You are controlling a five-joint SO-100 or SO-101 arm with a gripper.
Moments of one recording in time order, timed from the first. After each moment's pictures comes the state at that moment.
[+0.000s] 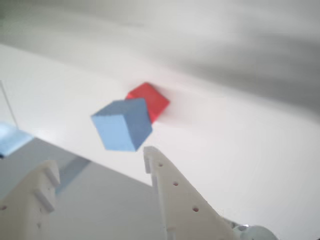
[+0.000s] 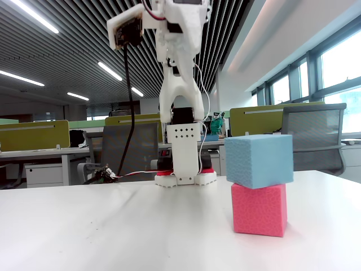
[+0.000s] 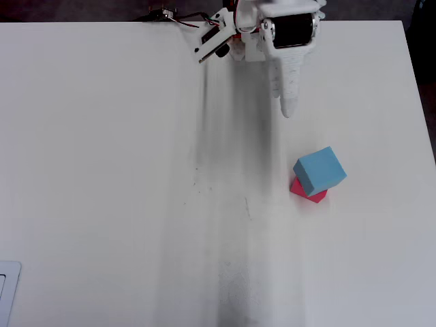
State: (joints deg) arm 3.0 127.2 104.1 71.5 9.5
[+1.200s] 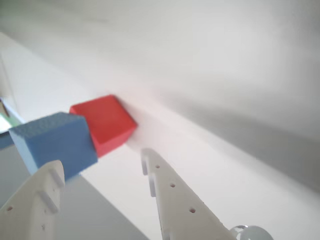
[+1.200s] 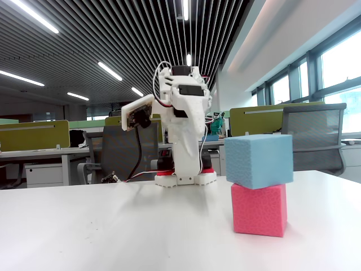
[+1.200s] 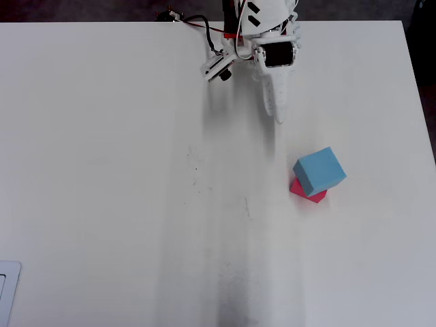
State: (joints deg) arm -1.0 181.9 167.4 47.7 9.5
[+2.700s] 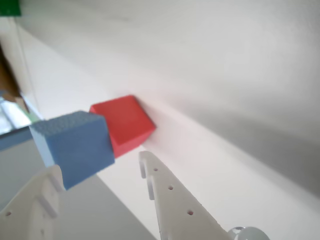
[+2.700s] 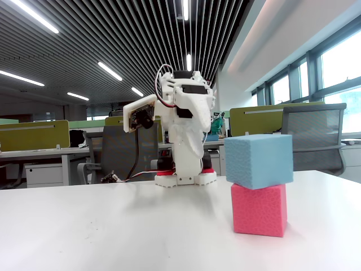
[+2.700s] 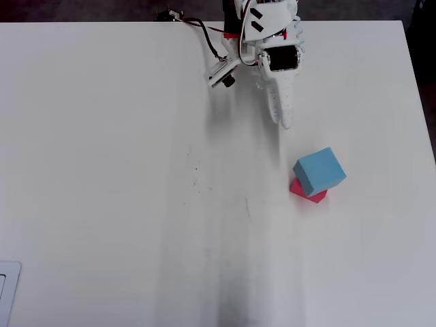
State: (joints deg) arm -3.8 181.8 170.6 38.8 9.6
